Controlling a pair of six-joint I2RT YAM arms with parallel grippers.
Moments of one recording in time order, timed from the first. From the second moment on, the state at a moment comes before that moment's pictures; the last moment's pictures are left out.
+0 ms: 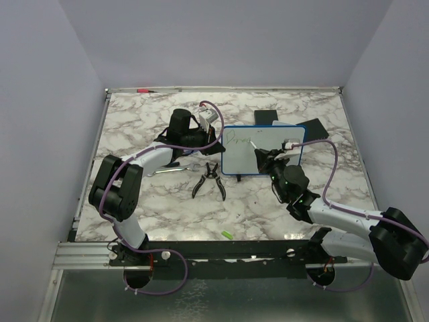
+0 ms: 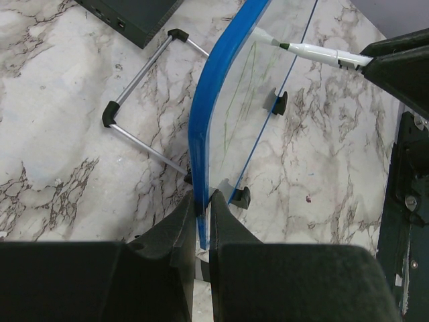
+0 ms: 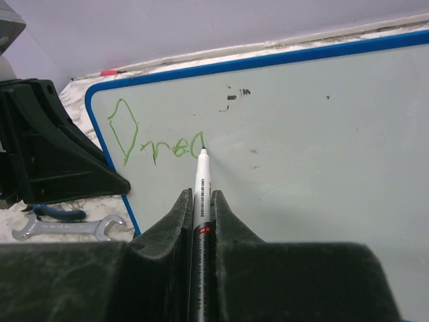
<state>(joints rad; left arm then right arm) -0.42 1.72 1.05 0.18 0.80 -0.09 0.75 1.13 0.38 0.76 0.49 0.30</state>
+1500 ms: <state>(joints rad) -0.42 1.72 1.05 0.18 0.79 -0.09 0.75 1.10 0.34 0.72 0.50 0.34</state>
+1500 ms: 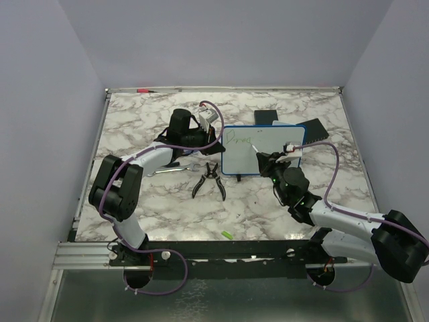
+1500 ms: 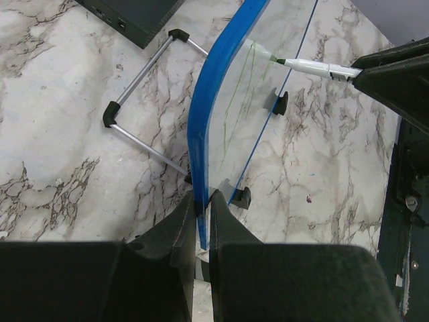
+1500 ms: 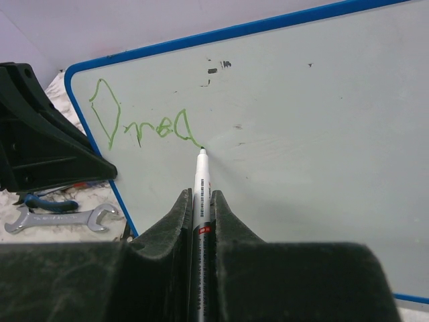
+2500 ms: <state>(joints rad) -0.42 1.72 1.05 0.18 0.80 -0.09 0.75 1.05 0.34 0.67 0.54 0.31</state>
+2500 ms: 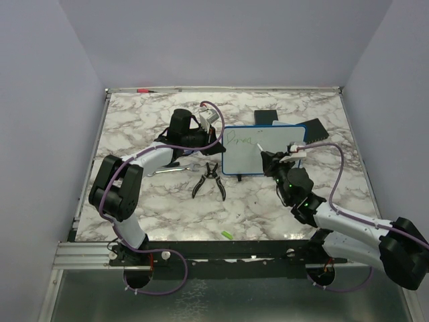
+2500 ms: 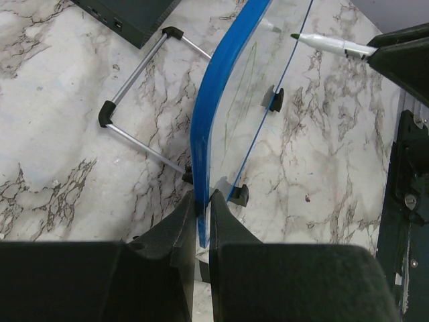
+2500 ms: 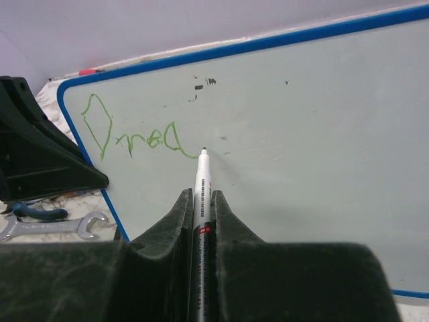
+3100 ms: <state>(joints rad) -0.42 1.72 1.05 0.17 0.80 -0.09 0.74 0.97 0.35 0.60 0.53 0.25</state>
